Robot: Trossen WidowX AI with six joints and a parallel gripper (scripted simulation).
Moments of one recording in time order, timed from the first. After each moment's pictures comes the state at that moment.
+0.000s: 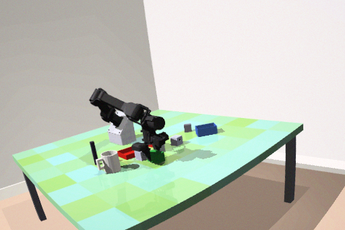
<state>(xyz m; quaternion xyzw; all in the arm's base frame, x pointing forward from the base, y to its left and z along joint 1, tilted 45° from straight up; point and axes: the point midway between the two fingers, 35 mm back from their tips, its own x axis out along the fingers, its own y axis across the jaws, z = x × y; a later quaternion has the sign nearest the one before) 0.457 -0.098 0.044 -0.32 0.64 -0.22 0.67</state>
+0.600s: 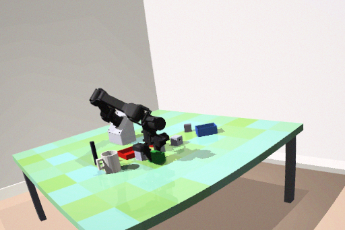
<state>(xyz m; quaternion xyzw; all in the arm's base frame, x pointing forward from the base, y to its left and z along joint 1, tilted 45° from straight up) 0.455 -0.097 0.037 -0.32 0.63 -0.22 0.67</state>
